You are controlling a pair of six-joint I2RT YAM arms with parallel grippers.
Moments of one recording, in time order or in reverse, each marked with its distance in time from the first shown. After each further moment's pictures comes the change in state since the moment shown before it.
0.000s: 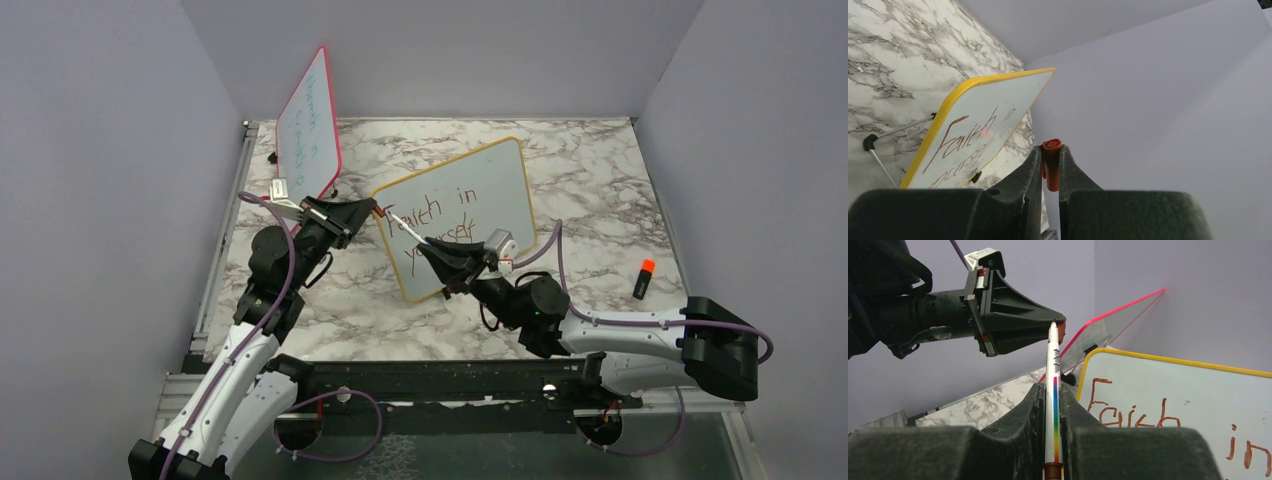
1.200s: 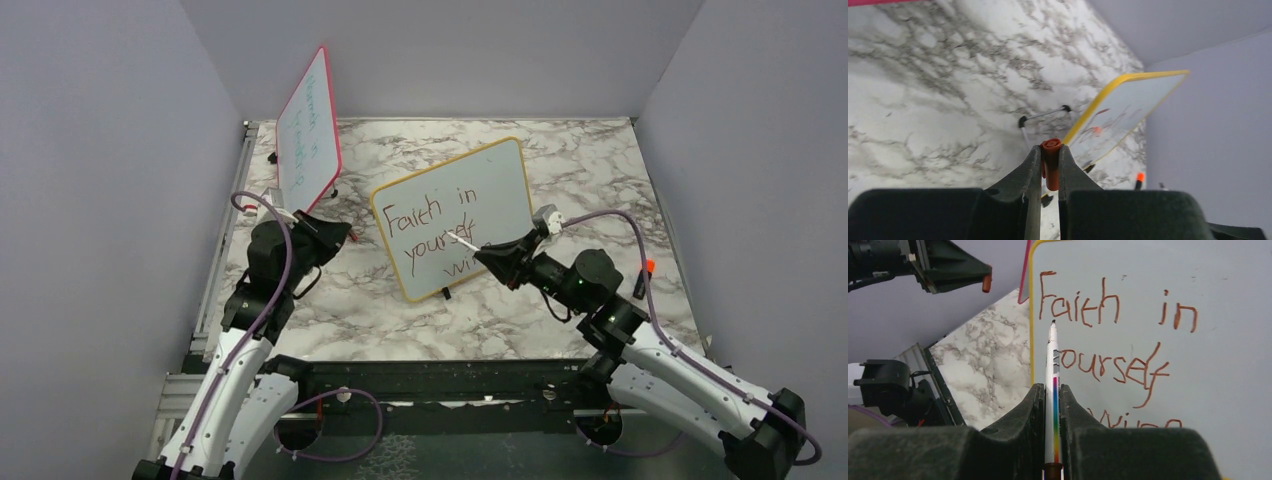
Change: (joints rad) left arm 0.085 -0.022 0.073 -0.502 -0.124 0.330; right arm -0.447 -0.531 -0.008 -0.945 -0.397 0.322
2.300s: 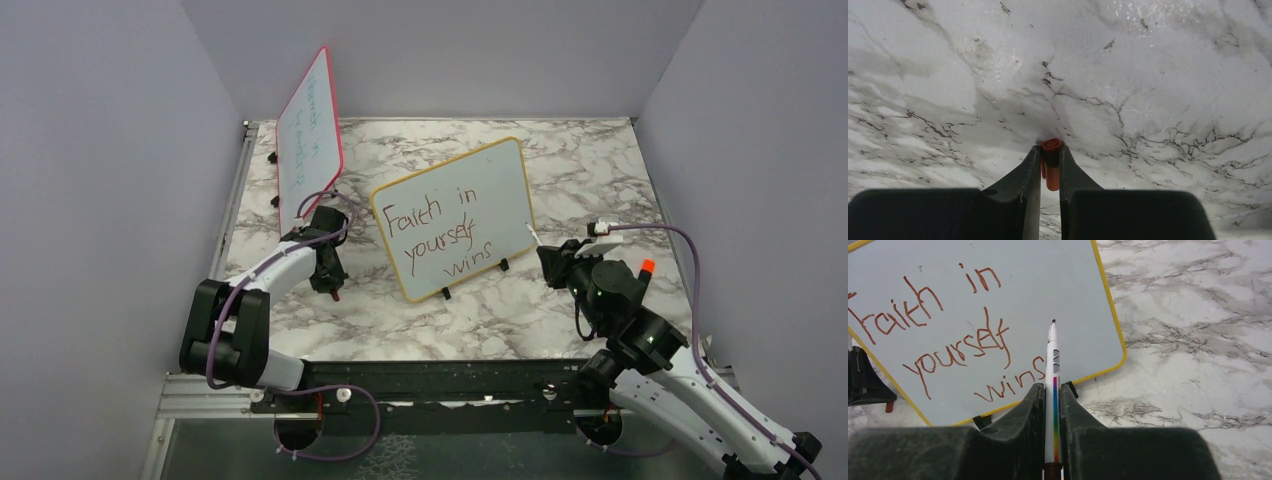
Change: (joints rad) left arm 0.013 0.739 0.064 -0.257 -0.203 0.293; right arm -0.010 -0.204 0.050 -0.484 0.620 0.123
